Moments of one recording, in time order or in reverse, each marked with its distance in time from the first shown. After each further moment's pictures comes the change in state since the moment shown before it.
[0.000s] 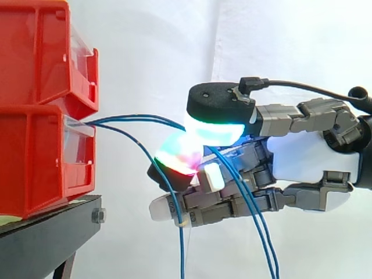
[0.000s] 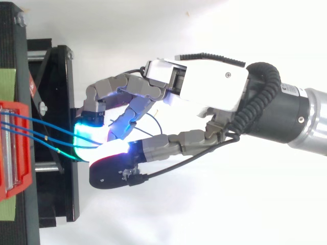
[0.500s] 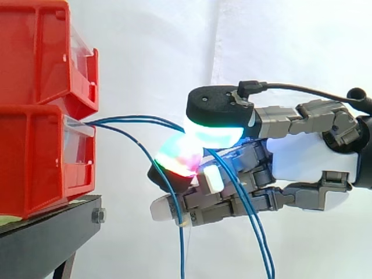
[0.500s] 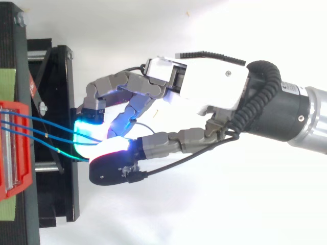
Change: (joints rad) arm -0.003 0.000 0.000 0.000 0.003 -0.024
